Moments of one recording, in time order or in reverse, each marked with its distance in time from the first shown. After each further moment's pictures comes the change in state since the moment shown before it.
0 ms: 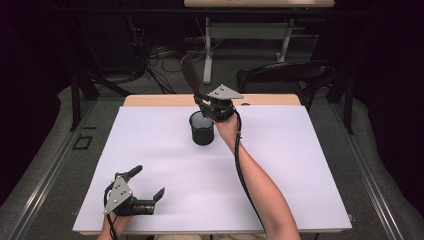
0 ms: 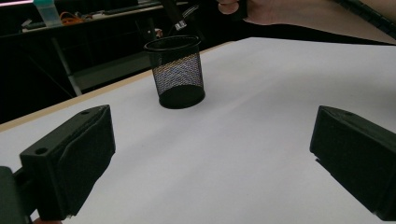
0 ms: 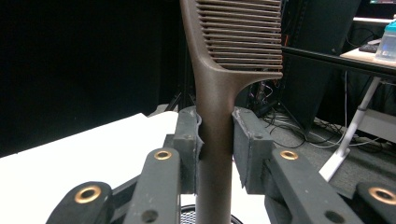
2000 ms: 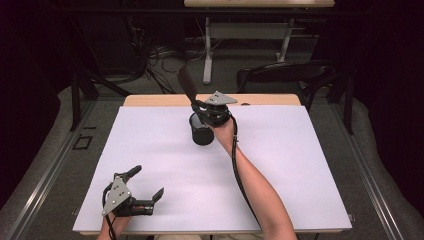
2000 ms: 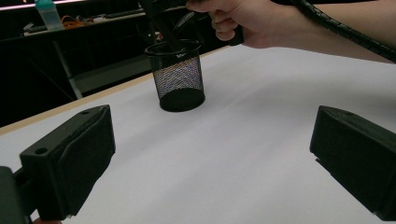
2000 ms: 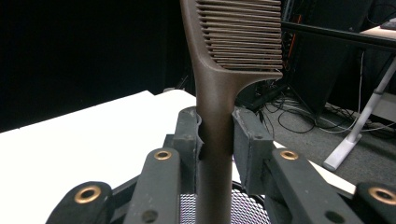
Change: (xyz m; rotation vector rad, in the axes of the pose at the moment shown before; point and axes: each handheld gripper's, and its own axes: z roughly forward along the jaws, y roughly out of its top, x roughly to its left) left arm 0.000 0.001 -0.003 -0.015 0.001 -0.001; right arm 0.004 -0.026 0.015 0.071 0.031 0.002
